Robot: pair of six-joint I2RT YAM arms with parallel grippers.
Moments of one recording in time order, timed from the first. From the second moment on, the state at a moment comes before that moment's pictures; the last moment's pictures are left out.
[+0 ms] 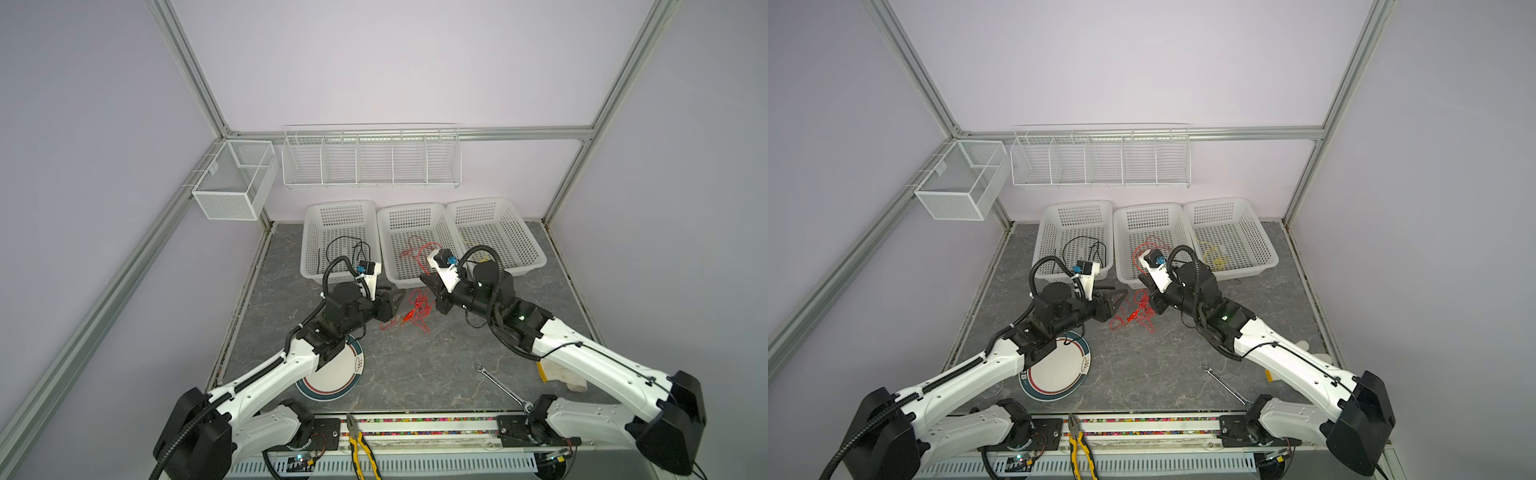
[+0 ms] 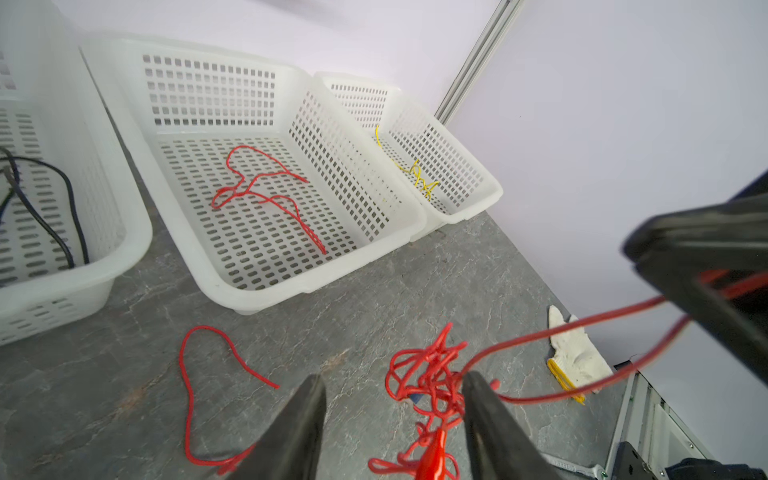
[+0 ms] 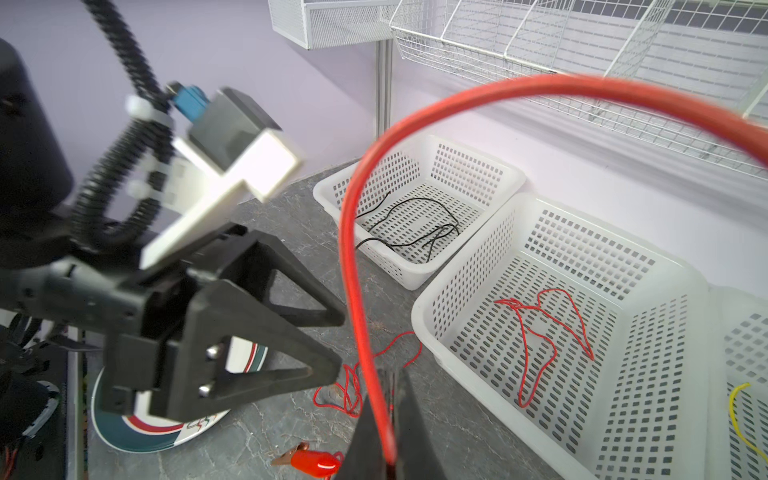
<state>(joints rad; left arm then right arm) -0.70 1.14 0.64 0.20 0.17 -0.45 0.79 1.19 0.96 -0.05 -0.12 -0.06</state>
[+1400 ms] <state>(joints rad) -0.72 1.29 0.68 0.20 0.25 -0.47 0.71 1.24 0.98 -0.15 0.18 -0.01</state>
